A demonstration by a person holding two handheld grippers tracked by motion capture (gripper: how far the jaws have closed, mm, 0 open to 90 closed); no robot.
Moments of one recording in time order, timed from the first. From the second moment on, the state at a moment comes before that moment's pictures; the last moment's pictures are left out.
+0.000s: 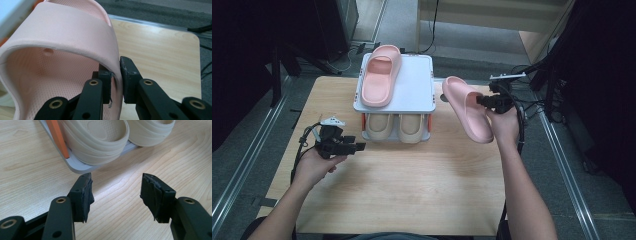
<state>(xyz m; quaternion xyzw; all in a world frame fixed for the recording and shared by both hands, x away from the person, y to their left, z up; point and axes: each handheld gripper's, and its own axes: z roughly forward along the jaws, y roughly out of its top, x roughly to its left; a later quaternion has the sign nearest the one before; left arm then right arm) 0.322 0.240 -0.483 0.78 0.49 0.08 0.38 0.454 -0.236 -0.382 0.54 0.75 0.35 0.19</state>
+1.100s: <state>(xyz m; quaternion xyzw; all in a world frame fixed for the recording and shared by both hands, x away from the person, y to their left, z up) 0.321 0.235 -0.483 0.79 0.47 0.06 0.39 0.551 -0.085 -0.324 0.52 0.78 0.28 0.22</state>
